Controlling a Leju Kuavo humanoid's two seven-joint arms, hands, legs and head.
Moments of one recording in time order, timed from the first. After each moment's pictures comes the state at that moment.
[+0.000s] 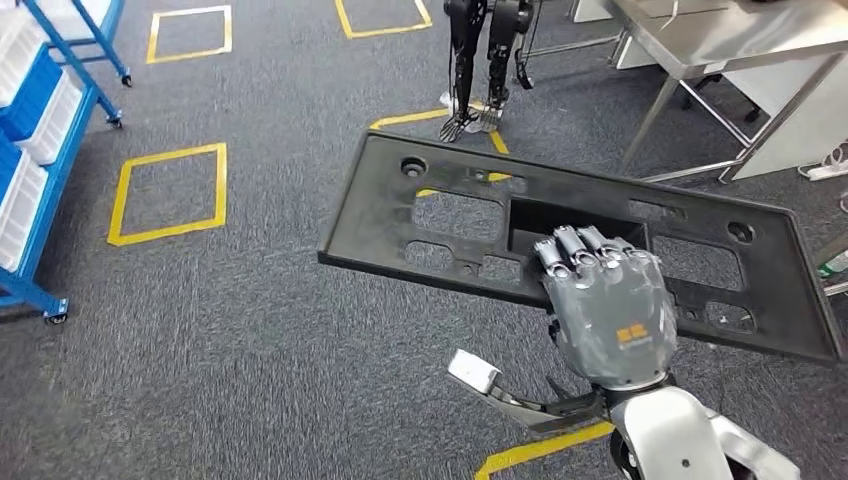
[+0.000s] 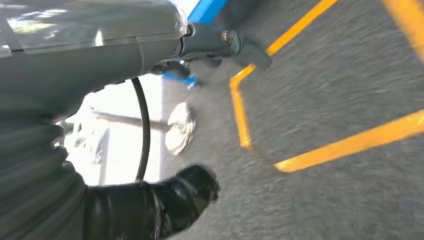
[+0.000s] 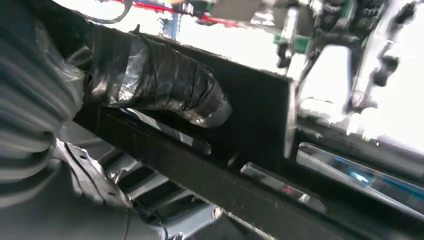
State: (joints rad) left arm -0.08 -0.14 1.13 -0.27 -1.50 -0.16 -0.01; right arm -0.54 -0.46 0.86 -1.91 1.57 0.24 0.50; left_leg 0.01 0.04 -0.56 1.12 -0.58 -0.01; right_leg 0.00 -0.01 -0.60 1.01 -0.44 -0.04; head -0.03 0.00
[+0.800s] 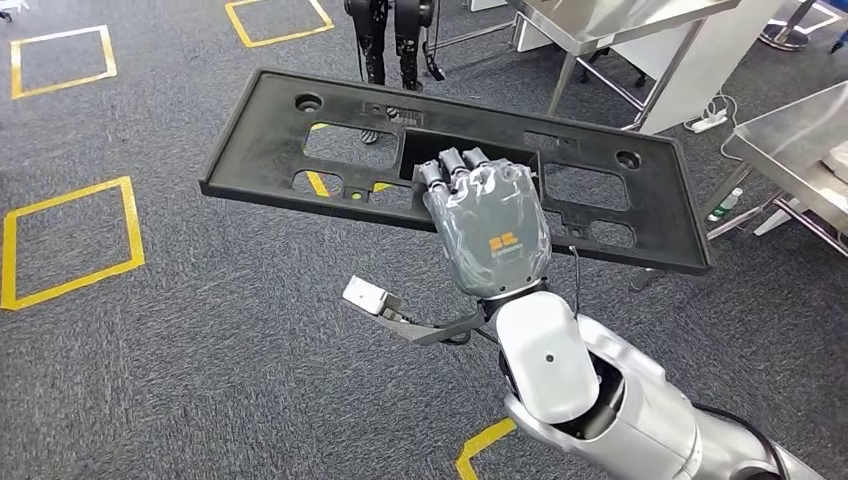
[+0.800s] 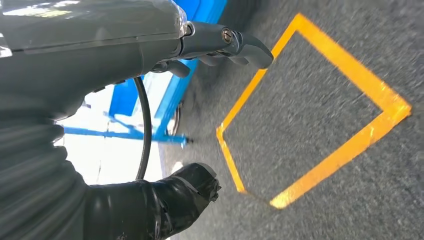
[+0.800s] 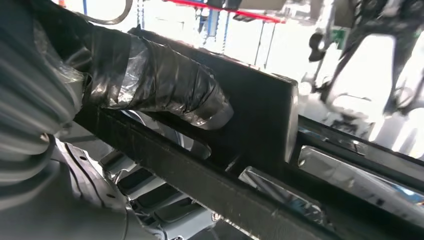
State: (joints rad) left arm -0.06 -0.13 1.02 -0.26 -1.51 -0.19 0.05; right arm -0.79 -0.14 0.92 -1.59 1.57 0.24 0.44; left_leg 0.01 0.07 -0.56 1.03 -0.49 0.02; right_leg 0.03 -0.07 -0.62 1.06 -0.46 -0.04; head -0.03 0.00
